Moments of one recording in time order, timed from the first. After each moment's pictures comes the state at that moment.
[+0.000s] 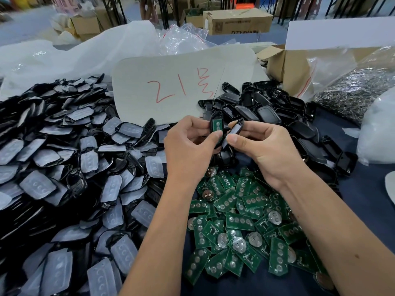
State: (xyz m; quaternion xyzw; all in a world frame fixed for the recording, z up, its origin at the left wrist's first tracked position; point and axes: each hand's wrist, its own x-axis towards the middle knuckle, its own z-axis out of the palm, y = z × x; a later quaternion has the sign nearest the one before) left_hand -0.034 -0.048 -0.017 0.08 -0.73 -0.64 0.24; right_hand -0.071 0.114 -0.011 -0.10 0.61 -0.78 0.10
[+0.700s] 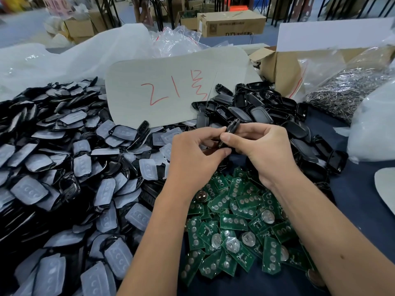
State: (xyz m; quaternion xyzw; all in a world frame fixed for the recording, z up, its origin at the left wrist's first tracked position) left_hand -0.029 -0.041 -0.014 -0.02 -0.83 -0.52 0.19; right_hand -0.071 0.116 -0.014 -0.06 0.67 -0.74 0.01
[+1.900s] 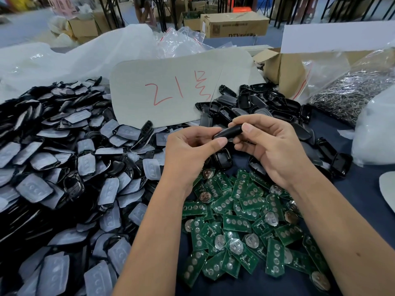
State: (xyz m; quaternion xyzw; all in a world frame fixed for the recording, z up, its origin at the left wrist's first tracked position) left_hand -0.030 -0.048 -0.010 0.04 -0.66 -0.74 0.13; right_hand -0.080 0.133 -0.011 -0.17 0.57 -0.80 0.09
